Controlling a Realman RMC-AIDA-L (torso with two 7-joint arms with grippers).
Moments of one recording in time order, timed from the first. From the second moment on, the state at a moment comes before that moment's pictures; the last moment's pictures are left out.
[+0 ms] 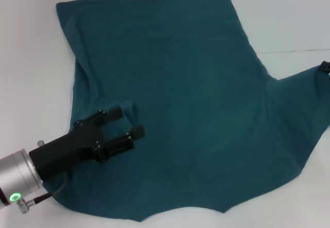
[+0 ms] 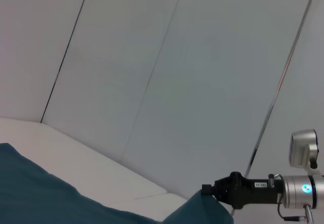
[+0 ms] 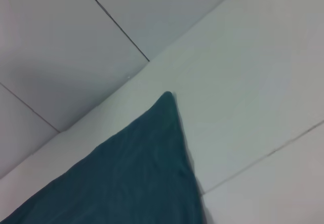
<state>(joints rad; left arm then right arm) -0.48 -2.17 0.63 0.48 1.74 1.52 -1.22 0.55 1.96 -0.52 -0.50 -1.81 -0.84 2.00</state>
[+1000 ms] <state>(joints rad) -0.49 -2.17 0.63 0.47 1.74 1.51 -1.23 0.58 2.02 -0.60 -0.50 -1.81 -0.94 1.99</state>
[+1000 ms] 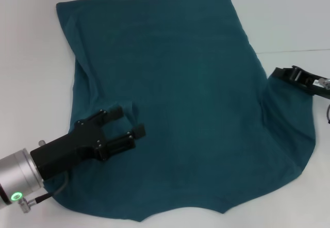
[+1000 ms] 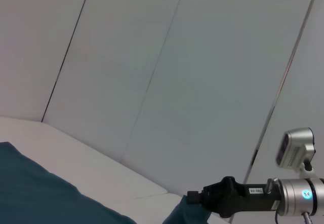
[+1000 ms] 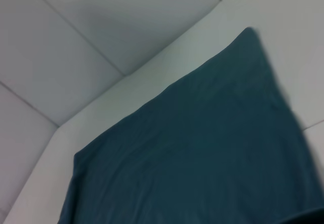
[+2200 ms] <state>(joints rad) -0.48 -2.17 0.62 0.46 1.74 1.51 -1.23 0.63 2.06 -0.72 -0.49 -1.81 -1.02 1.93</state>
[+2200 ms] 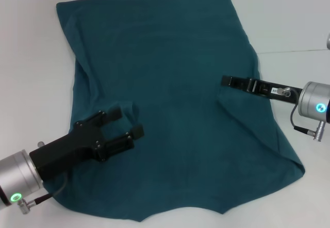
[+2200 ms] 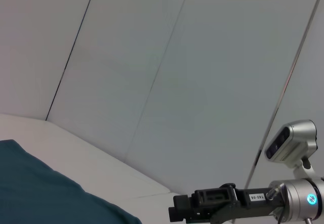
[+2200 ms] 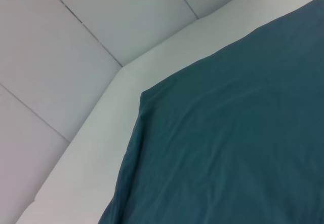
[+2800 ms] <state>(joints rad) -0.47 -2.16 0.62 0.50 1.75 1.48 -1.34 0.58 2.00 -0.68 -0.50 -1.81 -1.16 1.95</state>
